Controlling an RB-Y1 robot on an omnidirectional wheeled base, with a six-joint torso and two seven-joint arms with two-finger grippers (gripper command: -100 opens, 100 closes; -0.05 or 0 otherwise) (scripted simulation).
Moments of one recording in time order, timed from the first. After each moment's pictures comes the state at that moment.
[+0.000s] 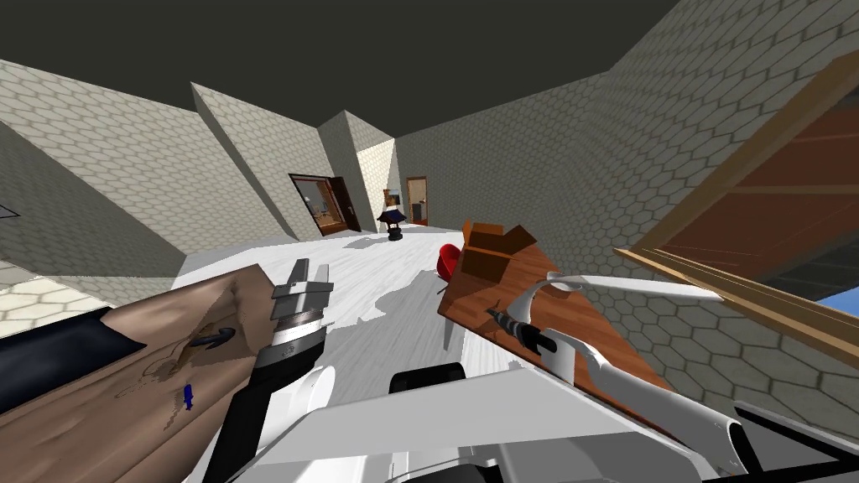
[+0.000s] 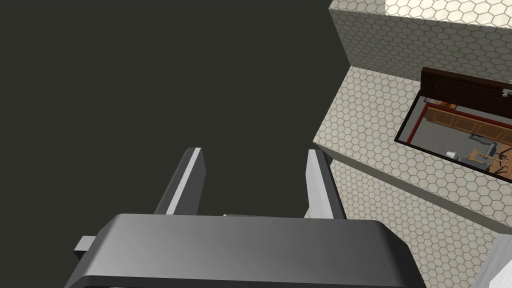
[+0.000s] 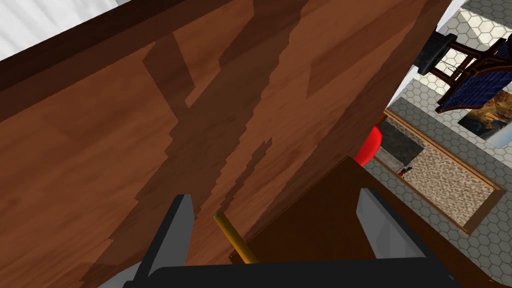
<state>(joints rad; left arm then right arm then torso) 0.53 0.03 0.04 -2.34 0.09 -0.41 -0.03 0.12 -0.99 0.64 -1.33 -0.21 -0.01 -0.18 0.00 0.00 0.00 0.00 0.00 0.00</state>
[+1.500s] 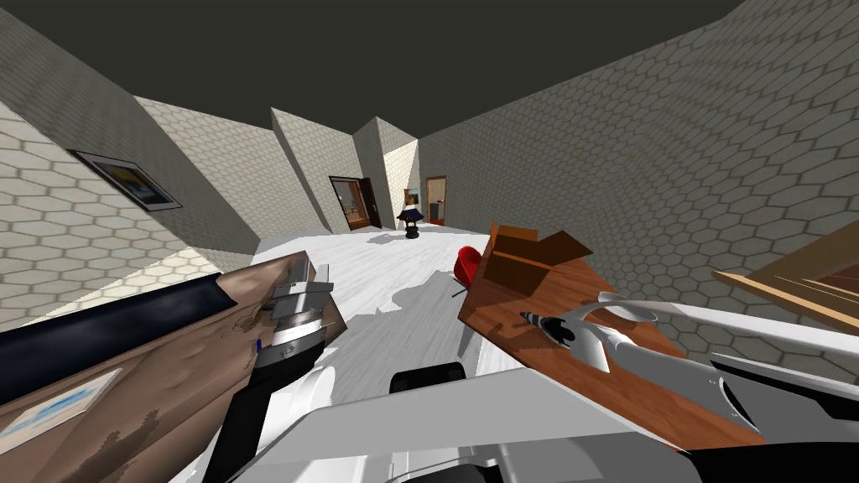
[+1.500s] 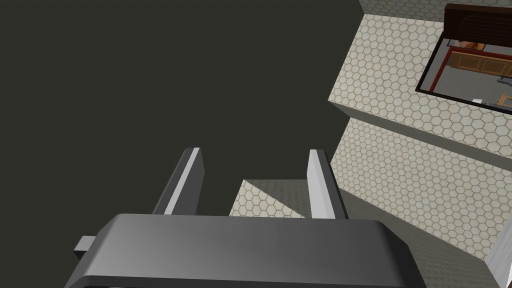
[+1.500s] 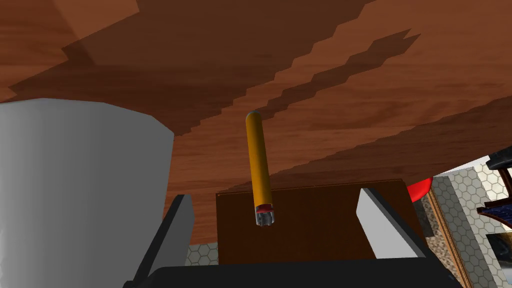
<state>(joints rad) 0.53 0.03 0.04 -2.34 0.09 -0.41 -0.03 -0.05 -1.17 0.87 -1.06 -0.14 0.16 -0.14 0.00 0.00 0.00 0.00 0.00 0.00</state>
